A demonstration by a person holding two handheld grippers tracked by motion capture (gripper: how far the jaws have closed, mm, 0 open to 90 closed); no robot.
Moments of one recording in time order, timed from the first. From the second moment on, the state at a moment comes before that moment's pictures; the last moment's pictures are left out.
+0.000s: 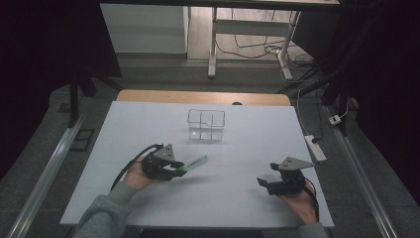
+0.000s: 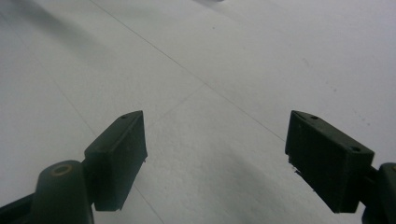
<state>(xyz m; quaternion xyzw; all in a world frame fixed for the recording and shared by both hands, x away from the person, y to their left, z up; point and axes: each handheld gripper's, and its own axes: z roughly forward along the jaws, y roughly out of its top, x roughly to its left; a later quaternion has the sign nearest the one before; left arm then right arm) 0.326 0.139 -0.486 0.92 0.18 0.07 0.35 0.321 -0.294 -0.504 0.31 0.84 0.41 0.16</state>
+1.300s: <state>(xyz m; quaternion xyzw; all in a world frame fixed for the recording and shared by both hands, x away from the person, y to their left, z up) 0.327 0.078 -0.486 0.94 0.13 0.07 0.30 0.324 -0.235 -0.488 0.23 0.87 0.42 0.14</state>
